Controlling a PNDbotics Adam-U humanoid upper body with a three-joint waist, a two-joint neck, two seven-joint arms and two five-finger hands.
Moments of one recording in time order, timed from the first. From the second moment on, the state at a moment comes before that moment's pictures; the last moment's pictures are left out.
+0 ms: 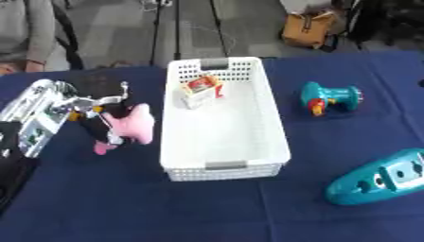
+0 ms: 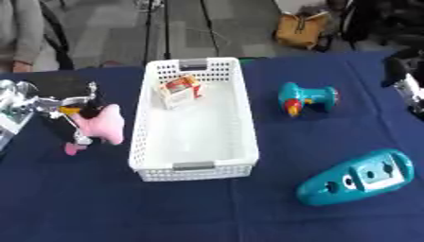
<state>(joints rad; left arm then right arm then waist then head) -0.71 0.60 -0.27 -1.42 -0.87 -0.31 -0.69 -0.28 -0.45 -0.15 -1.74 -0.01 -0.19 0.17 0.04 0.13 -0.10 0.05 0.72</state>
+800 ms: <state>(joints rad) -0.93 0.37 -0.26 -1.35 -1.05 -0.33 -0.52 -0.29 -0.45 -0.14 -1.74 -0.01 -0.19 0.18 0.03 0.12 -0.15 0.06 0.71</state>
